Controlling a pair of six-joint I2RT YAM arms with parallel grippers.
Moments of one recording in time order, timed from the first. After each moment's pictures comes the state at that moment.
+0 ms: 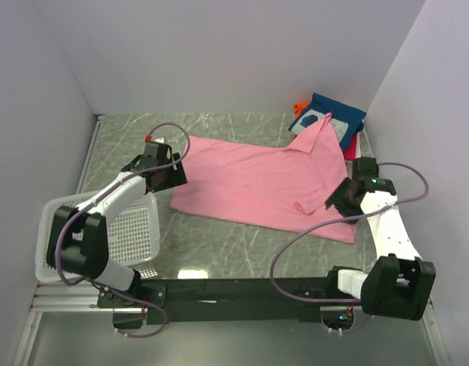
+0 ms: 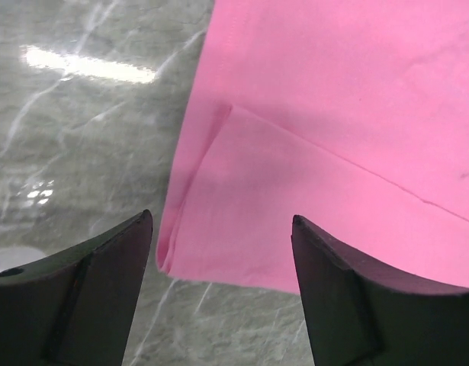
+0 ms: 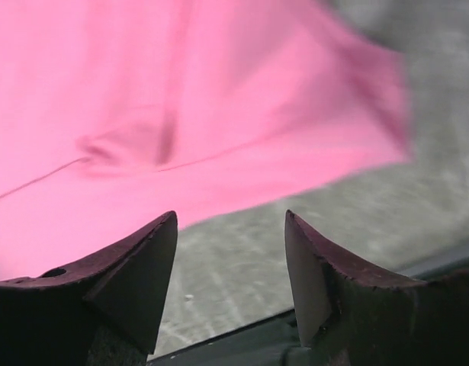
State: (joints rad) left arm -0.27 1.46 0.96 -0.38 -0.07 -0.51; right arm -0.18 1.16 0.89 -0.95 0.06 0.60
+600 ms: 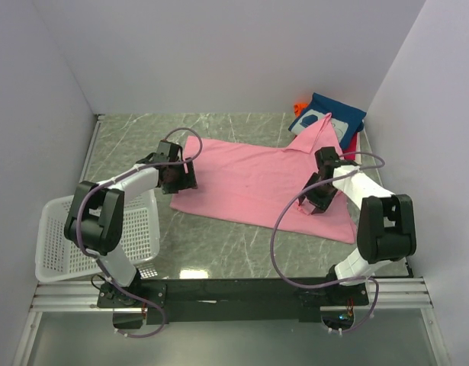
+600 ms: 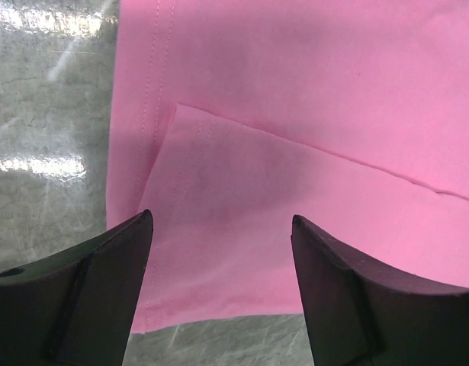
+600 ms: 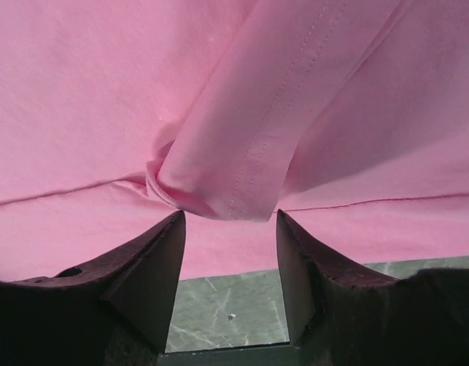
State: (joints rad) left arm -0.30 1.69 1.05 -0.35 0.07 -0.48; right arm 0.08 1.57 1.00 -0.77 -0.02 0.71
